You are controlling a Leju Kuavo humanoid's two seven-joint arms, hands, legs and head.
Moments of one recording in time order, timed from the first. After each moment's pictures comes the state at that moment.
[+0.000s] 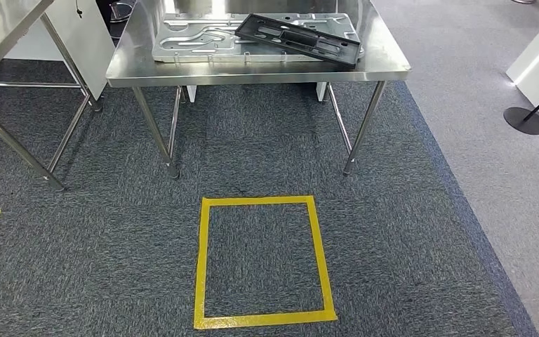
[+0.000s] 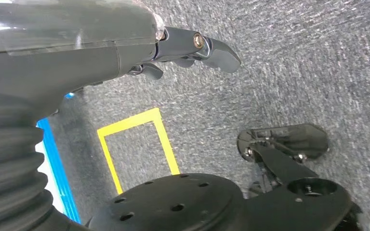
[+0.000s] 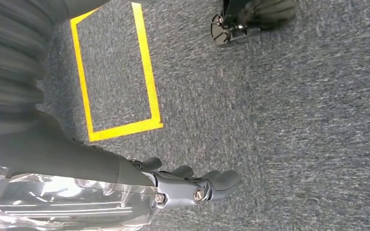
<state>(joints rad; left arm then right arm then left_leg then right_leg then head) -0.07 -0.16 0.96 -0.20 -1.05 0.04 -0.12 -0.10 0.04 -1.11 -0.22 0.98 -0.08 -0.04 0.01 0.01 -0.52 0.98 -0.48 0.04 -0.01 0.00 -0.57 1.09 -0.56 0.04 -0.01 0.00</state>
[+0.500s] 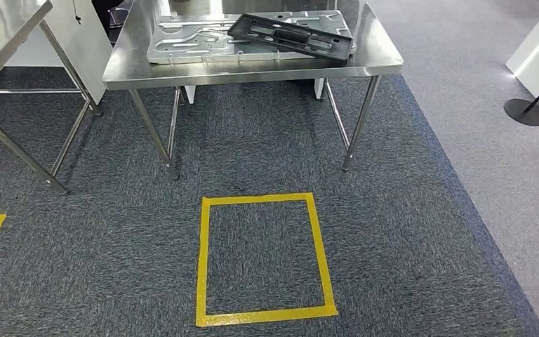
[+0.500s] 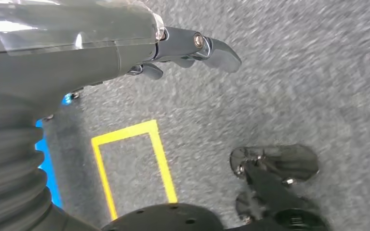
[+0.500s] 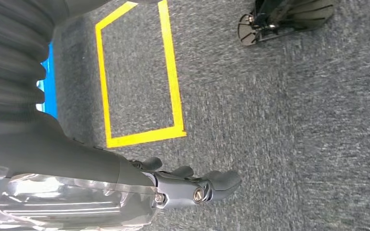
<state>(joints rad) -0.05 -0.11 0.71 -0.28 -0.76 0.03 -0.09 0.00 0.03 -0.81 -0.23 0.70 -0.05 -0.03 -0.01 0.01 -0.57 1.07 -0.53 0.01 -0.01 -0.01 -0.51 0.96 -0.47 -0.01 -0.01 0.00</state>
